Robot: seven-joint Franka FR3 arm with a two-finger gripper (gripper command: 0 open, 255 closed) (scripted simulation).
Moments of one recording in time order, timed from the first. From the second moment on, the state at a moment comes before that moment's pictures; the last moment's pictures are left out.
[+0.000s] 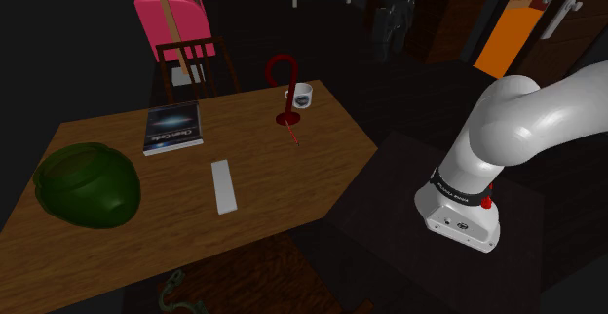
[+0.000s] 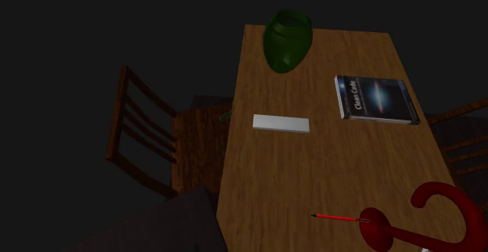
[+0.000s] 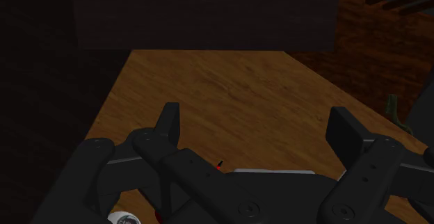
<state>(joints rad) 0.02 -0.83 0.03 -2.45 0.06 1.48 0.04</state>
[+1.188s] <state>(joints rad) 0.05 -0.43 0.29 -2.53 0.21 2.03 0.35</state>
